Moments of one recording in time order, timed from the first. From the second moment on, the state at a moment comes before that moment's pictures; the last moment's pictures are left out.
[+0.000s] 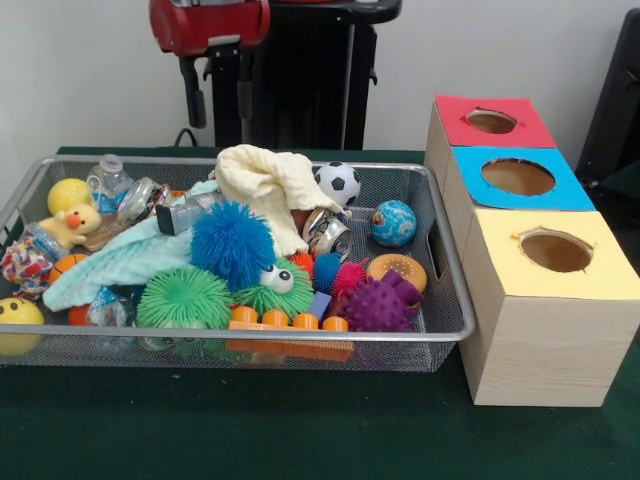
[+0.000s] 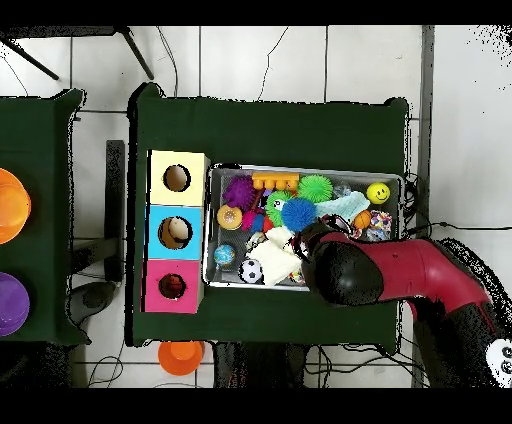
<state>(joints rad) -0.93 -0.94 0.70 1.96 -0.55 0.58 1.16</state>
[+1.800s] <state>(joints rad) -1.13 -0.62 0.70 1.78 -0.85 0.61 1.16</state>
